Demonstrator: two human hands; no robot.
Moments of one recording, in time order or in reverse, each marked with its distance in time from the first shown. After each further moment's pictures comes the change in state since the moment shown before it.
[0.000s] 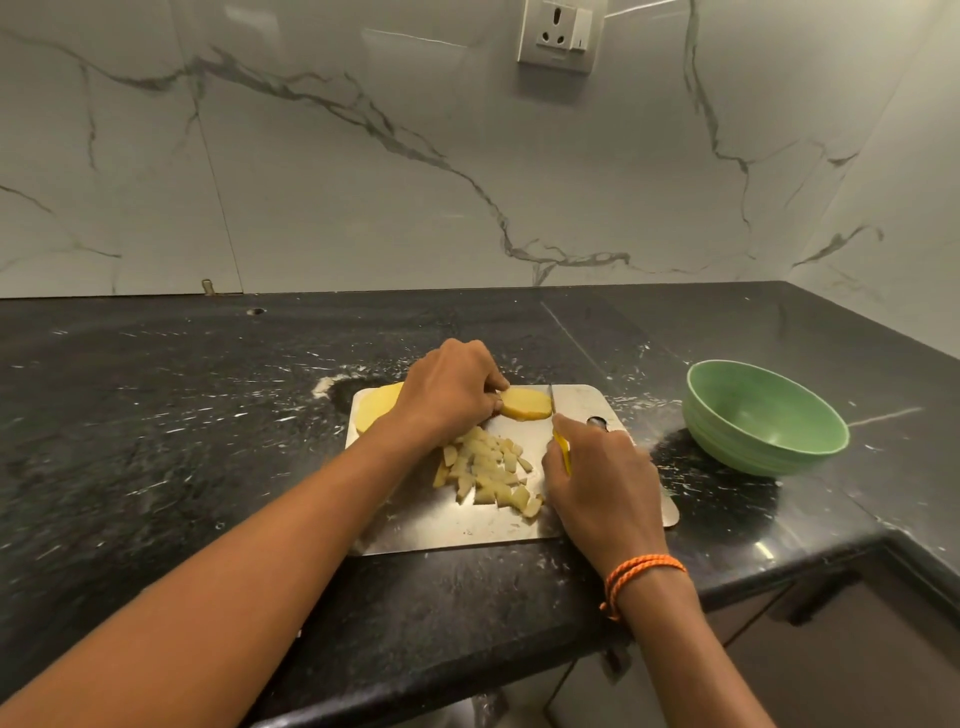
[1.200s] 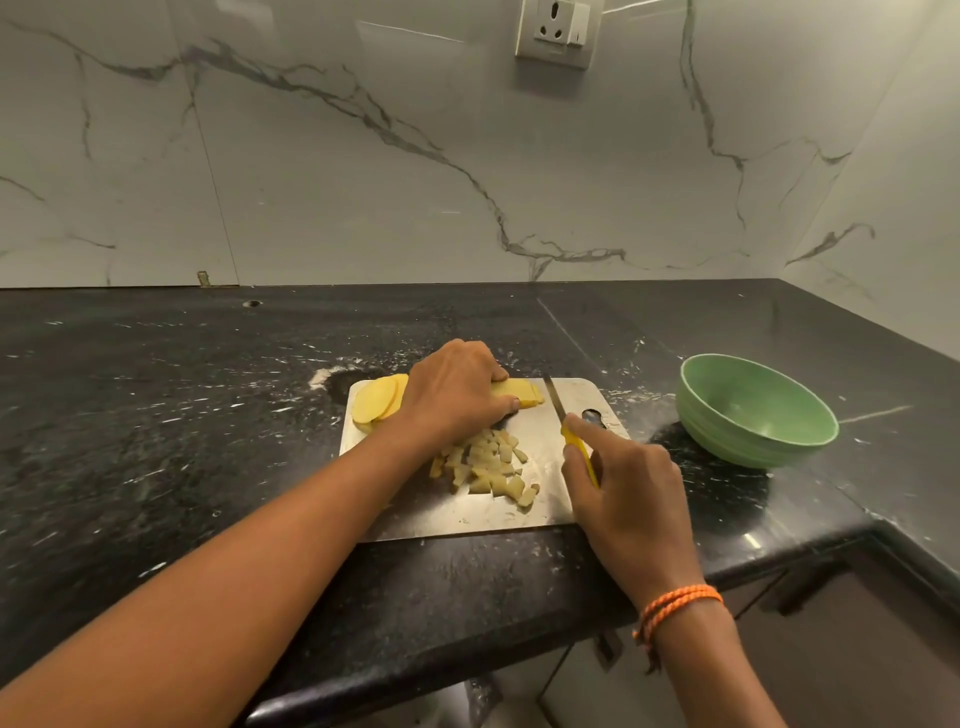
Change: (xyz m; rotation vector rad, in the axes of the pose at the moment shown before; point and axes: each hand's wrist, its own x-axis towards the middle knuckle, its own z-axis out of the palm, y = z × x) left_hand -0.003 0.006 0.014 0.084 0.073 0.026; right_hand -0.026 0.016 -0.020 0.216 0.120 -0.060
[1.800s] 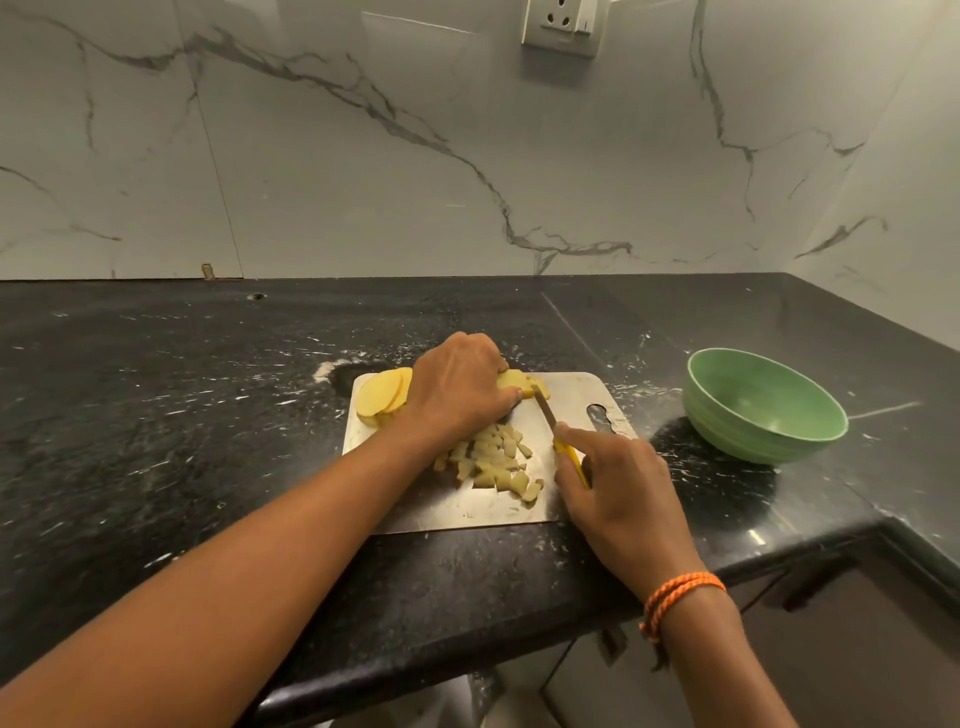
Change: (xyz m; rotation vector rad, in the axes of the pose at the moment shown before) left_hand -0.004 0.003 0.002 0.044 0.064 -0.020; right_hand 0.003 0.003 0.006 0.021 -0.178 -0.010
